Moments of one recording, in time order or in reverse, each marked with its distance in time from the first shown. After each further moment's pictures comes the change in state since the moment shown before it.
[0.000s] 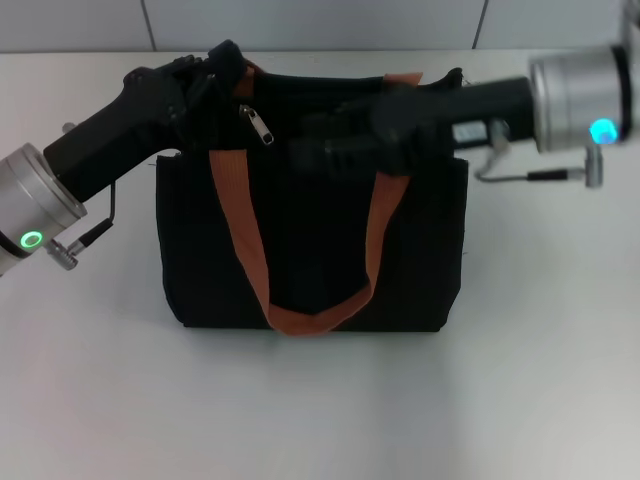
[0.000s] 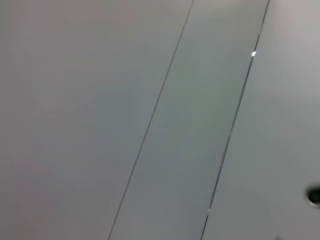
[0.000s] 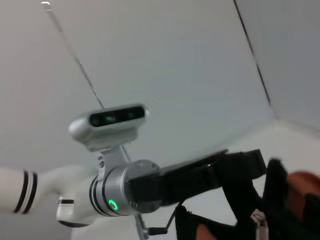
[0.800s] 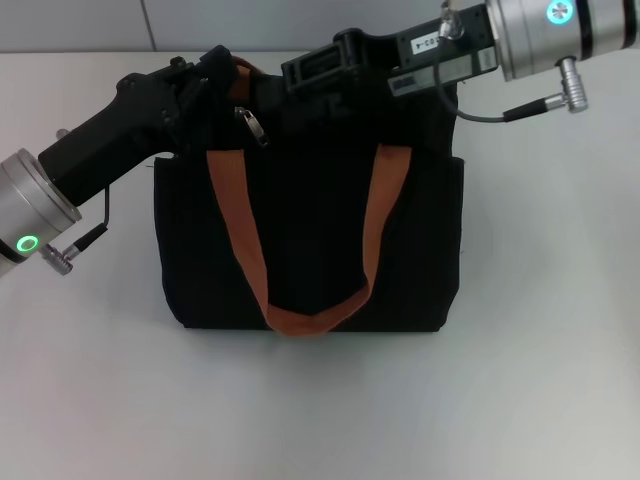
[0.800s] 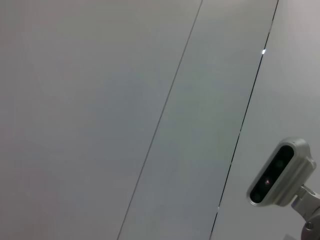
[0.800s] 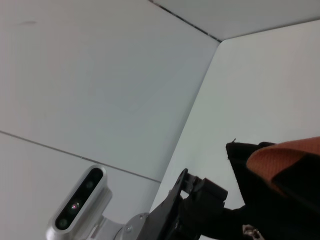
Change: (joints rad) left arm 0.014 0.000 -0.001 0.002 -0.002 -0.020 -0.005; right arm 0.292 -0.119 0.008 0.281 -0.073 0.030 0.800
